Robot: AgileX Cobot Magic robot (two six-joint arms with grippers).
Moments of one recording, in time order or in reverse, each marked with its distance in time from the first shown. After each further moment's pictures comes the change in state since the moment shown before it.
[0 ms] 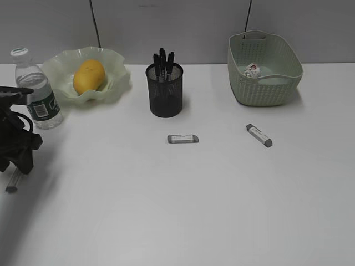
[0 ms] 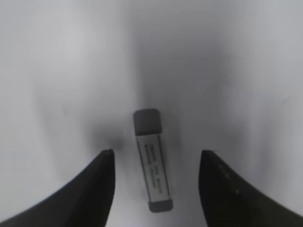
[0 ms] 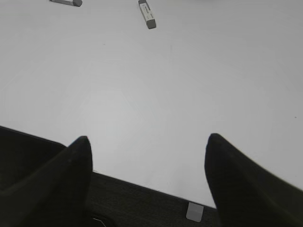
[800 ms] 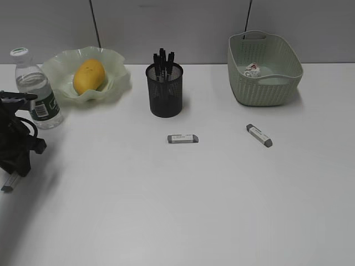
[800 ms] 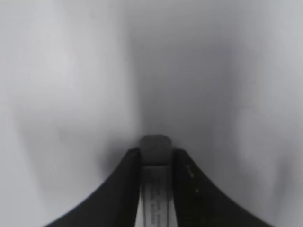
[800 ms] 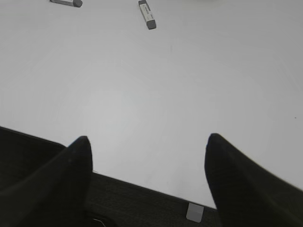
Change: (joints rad) left arm 0.003 0.054 0.000 0.000 -0.059 -0.009; right arm 0.000 0.000 0.000 0.000 -0.002 0.000
